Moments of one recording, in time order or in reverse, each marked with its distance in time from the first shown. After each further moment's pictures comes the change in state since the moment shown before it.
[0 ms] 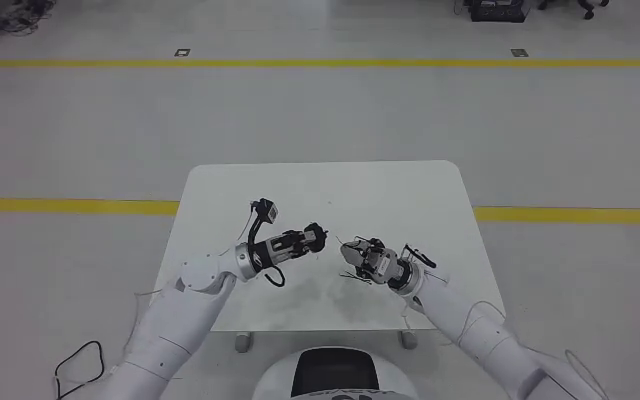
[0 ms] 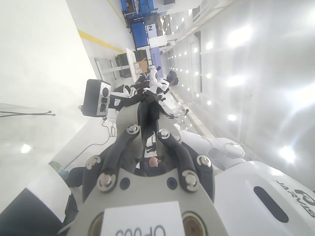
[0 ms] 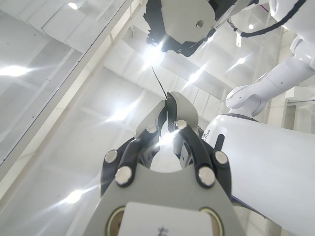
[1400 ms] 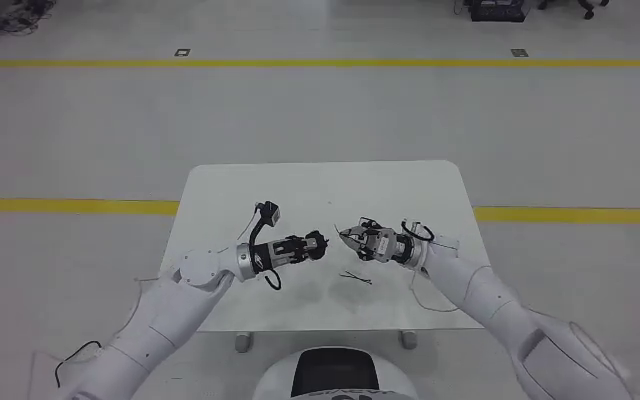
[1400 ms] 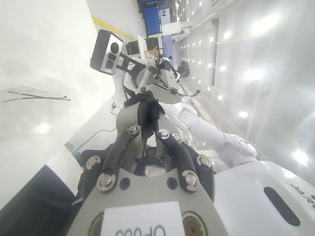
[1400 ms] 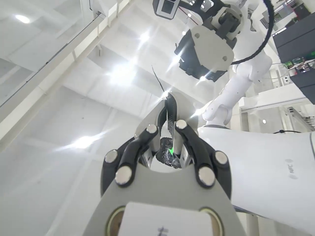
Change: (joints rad) left arm -0.112 0.153 0.229 -0.003 -0.076 0.000 0.088; right arm 0.229 0.008 -0.142 0.179 -0.110 0.000 -0.003
